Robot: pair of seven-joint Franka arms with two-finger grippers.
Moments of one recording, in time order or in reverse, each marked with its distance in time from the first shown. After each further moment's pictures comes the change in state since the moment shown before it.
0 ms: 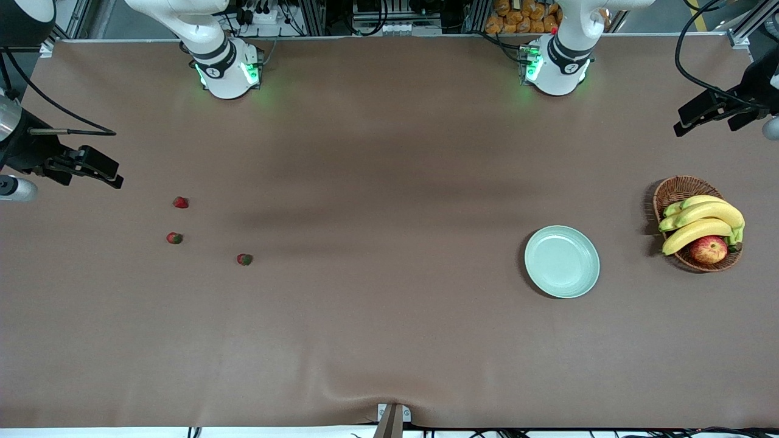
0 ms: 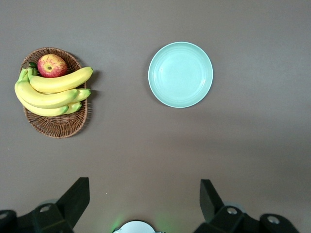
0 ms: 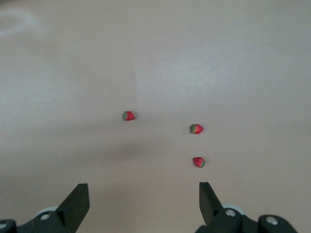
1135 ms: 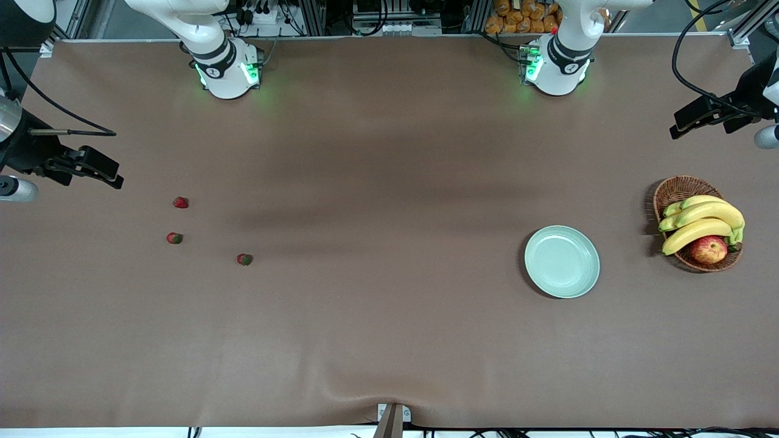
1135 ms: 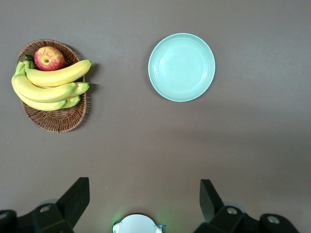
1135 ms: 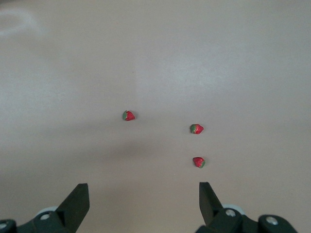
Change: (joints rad) left arm -0.001 0.030 -0.001 0.018 -0.003 -0.032 0.000; right arm 0.000 0.002 0.000 0.000 0.000 0.000 0.000
